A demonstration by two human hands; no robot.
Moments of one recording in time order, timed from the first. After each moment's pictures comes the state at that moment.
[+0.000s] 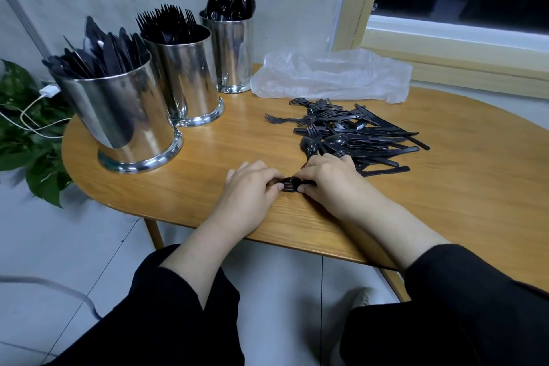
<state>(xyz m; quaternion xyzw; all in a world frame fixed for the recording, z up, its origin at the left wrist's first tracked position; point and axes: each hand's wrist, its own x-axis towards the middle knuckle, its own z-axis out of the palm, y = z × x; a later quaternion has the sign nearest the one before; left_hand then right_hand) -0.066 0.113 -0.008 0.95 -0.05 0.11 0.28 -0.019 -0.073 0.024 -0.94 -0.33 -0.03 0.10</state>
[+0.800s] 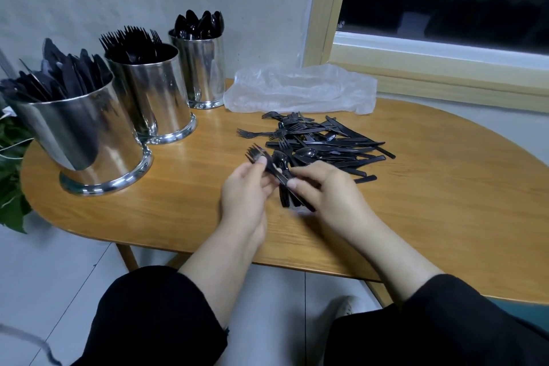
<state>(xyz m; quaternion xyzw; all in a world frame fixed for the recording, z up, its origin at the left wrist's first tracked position) -0.050 0.037 0.020 0.47 0.16 0.10 0.86 -0.032 -0.110 0.034 -0.90 -0.22 -0.09 0.36</state>
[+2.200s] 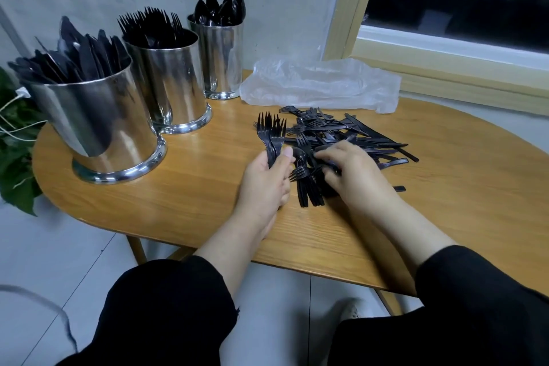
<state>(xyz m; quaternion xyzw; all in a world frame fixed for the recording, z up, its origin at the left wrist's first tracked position) -0.036 0.057 0.007 0.58 0.08 0.06 0.81 0.015 -0.112 0.028 -0.94 -0.22 -0.12 0.21</state>
